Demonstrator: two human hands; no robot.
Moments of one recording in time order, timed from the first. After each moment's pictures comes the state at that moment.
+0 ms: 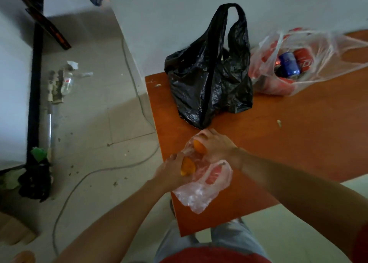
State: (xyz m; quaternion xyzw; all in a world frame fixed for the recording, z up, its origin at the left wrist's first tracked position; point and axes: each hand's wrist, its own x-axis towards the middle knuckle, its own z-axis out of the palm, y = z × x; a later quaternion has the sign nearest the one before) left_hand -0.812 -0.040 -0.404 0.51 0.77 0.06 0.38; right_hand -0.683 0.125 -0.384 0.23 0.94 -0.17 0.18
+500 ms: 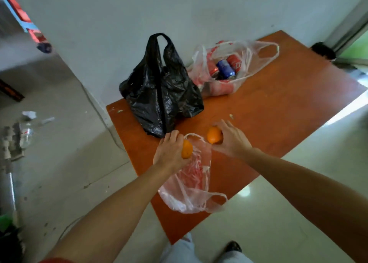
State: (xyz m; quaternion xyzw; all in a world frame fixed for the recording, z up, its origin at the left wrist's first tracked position) left_hand -0.756 0.040 -0.328 0.70 0.70 0.07 0.15; right_hand -0.547 0.127 -0.319 0.52 0.83 -0.21 -0.05
